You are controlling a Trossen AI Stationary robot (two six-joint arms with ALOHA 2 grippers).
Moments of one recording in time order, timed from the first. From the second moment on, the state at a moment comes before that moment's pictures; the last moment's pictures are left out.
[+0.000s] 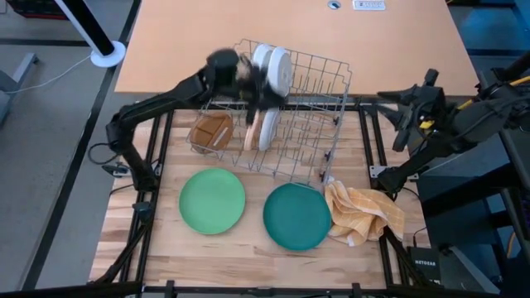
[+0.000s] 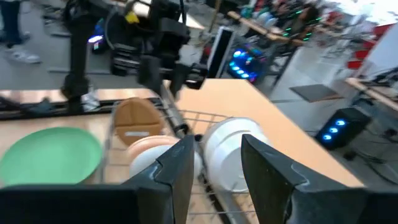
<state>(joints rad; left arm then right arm) 0.43 1.71 1.78 -0.18 0.59 0.01 0.59 1.28 2.29 -1.57 1.06 0.23</state>
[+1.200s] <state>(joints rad) -0.56 1.67 1.33 -0.99 0.13 -0.65 0.60 1.73 2.29 -1.37 0.62 0.42</state>
